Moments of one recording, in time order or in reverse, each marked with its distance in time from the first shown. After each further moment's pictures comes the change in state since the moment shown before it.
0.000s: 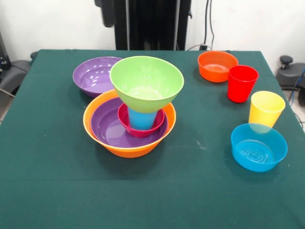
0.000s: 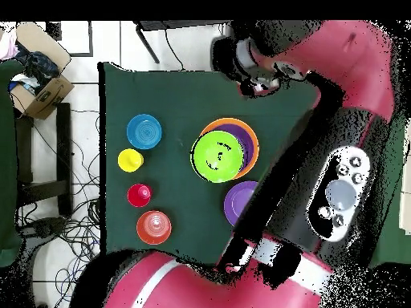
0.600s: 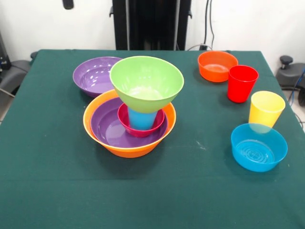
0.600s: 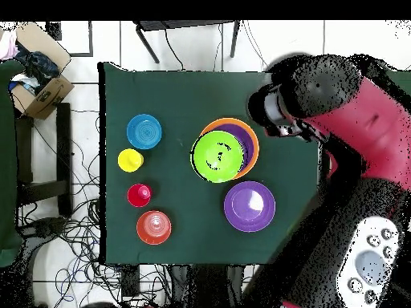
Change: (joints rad) arm -0.023 -0.221 0.038 0.431 -0.106 -0.267 -0.147
